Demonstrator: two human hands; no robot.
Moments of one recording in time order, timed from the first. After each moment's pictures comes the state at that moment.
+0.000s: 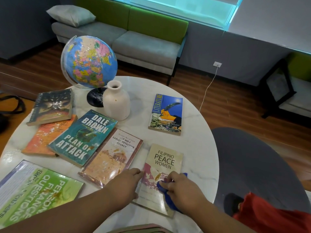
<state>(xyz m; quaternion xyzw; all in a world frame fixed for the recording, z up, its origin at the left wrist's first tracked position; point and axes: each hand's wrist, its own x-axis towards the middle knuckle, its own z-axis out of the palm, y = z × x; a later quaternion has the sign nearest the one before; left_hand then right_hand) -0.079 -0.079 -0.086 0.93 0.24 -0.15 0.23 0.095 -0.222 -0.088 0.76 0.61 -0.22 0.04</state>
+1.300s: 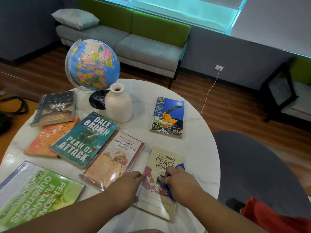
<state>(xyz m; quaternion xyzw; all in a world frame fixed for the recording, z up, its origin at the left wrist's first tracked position) -0.079 -0.080 -0.082 0.93 0.24 -0.16 0.24 0.101 -0.189 -0.071 0.73 0.63 -0.19 0.18</state>
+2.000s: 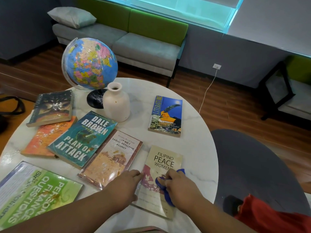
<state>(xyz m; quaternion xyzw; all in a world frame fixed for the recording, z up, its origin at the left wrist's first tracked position) -0.078 -0.078 -0.086 0.93 0.23 -0.16 0.23 0.093 -0.209 -0.086 0.77 0.60 -0.21 0.08</state>
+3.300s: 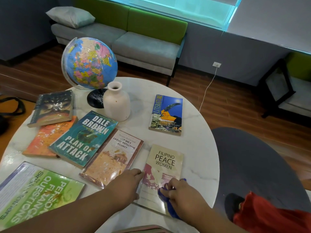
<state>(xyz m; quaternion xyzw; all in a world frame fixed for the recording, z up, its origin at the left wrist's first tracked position) -0.079 -0.078 -0.084 0.93 0.24 -0.16 0.24 0.090 -0.236 -0.095 0.75 0.62 -0.23 0.01</state>
